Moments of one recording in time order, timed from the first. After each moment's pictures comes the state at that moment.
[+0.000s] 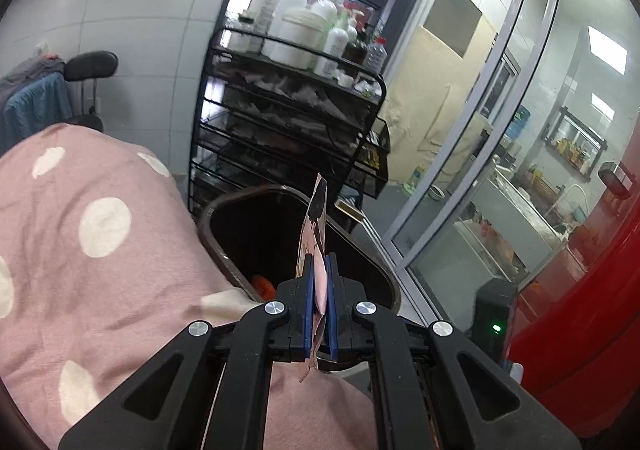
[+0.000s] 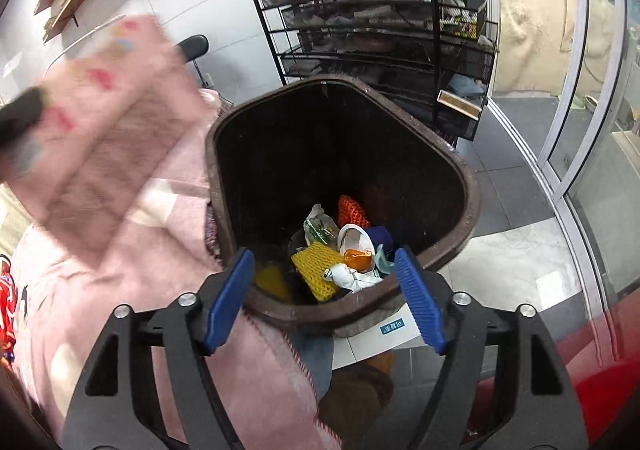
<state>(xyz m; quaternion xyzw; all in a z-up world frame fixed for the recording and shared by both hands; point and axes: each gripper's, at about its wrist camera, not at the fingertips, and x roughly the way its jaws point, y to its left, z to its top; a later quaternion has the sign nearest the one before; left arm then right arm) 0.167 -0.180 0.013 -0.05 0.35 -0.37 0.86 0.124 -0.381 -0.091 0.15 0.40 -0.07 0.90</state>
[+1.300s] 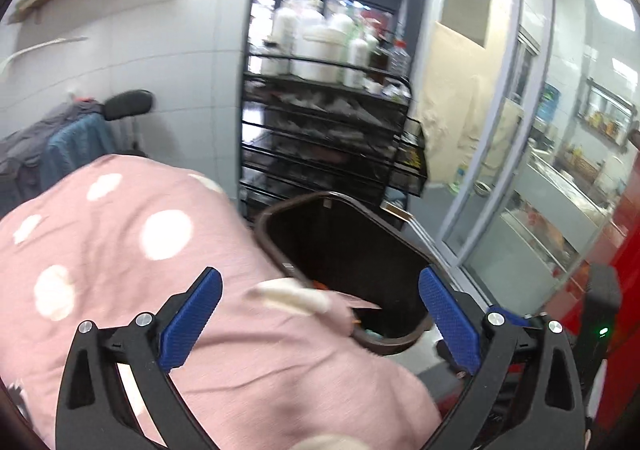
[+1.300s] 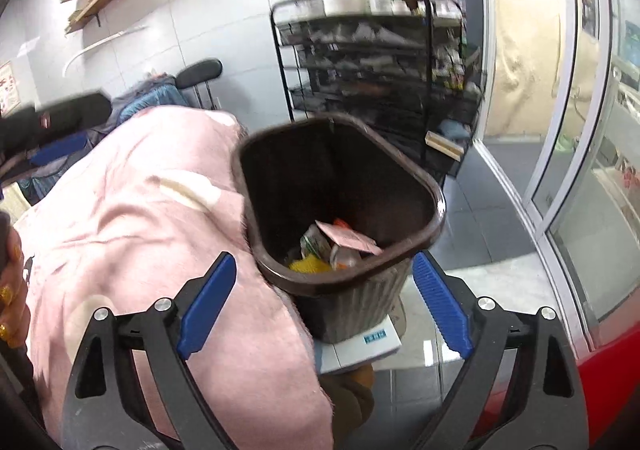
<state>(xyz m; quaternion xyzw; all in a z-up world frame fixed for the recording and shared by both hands) 0.128 -0.149 0.018 0.02 0.29 -0.27 0.92 0.064 -0.353 -0.055 0.10 0.33 -0.08 0.94</state>
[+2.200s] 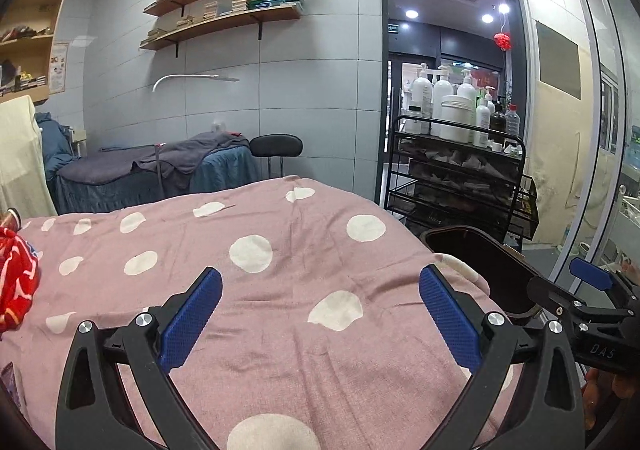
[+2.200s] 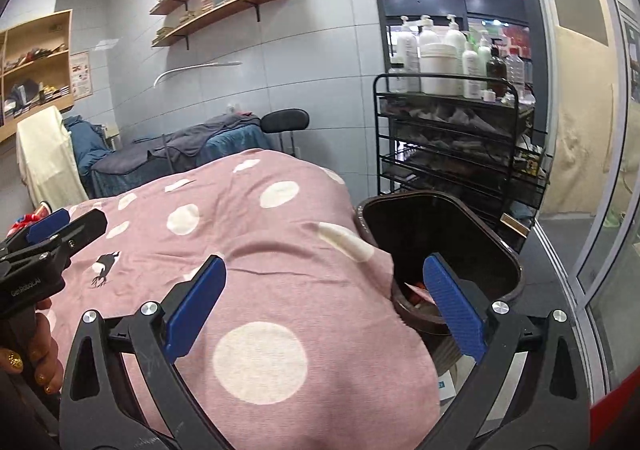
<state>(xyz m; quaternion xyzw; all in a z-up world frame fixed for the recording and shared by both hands) 0.030 -0.024 0.018 0.00 0.18 -0.05 0.98 0.029 -0.249 -0.007 0.04 0.22 0.04 0.97</state>
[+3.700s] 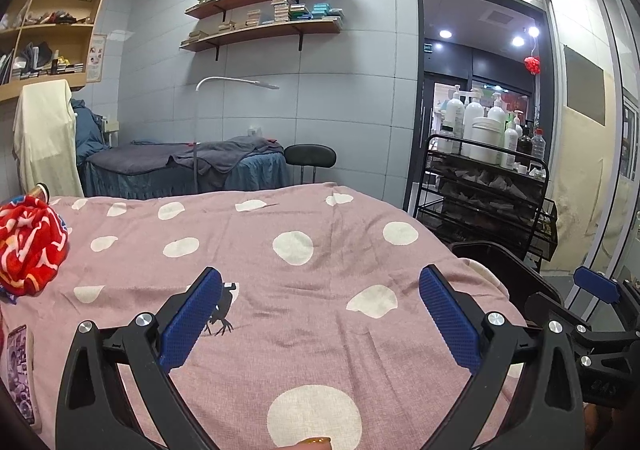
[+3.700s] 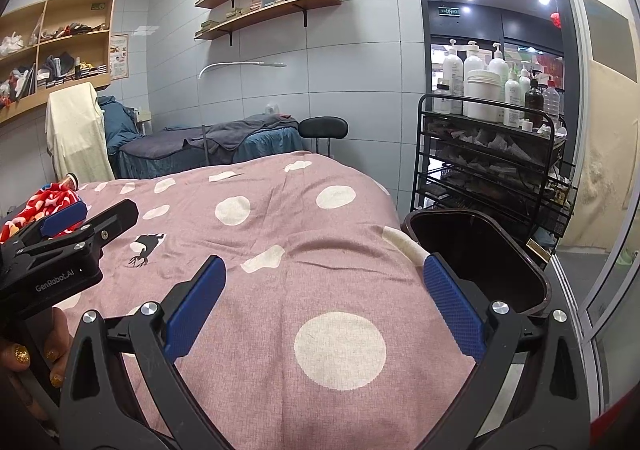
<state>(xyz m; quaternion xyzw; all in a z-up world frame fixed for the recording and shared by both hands) 0.001 0.008 0.010 -0.03 0.16 0.00 0.99 0.000 -0.196 -0.003 0.00 0.20 0.09 0.98</state>
